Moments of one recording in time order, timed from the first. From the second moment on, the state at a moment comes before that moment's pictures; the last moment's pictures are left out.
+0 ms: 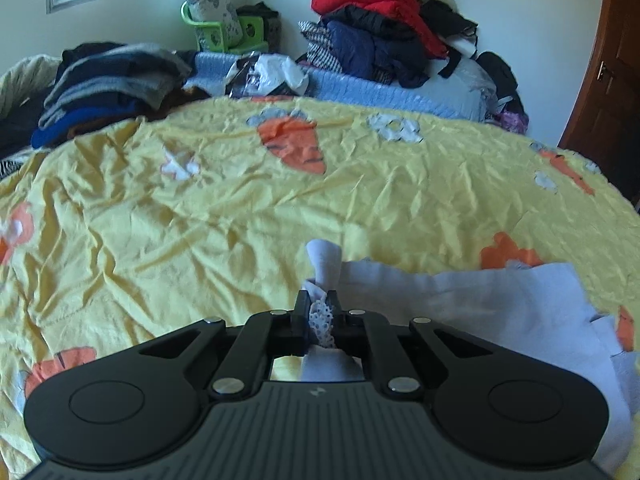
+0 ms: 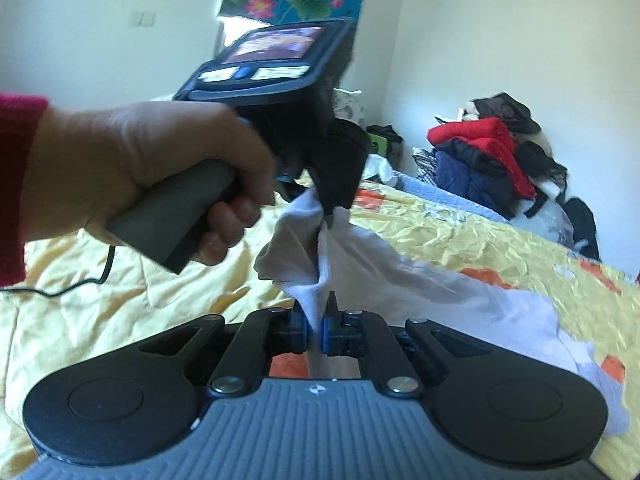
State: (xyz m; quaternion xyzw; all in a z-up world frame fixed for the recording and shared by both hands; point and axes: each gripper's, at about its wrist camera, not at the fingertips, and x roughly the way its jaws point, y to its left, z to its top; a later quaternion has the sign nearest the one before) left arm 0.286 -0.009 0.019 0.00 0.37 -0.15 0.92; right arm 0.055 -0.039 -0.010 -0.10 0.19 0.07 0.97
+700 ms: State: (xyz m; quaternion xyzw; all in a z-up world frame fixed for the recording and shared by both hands) left arm 0.253 -0.094 0.048 0.06 0.33 -0.15 0.93; right arm 0.039 -0.121 -0.003 0.04 0.19 0.02 0.98
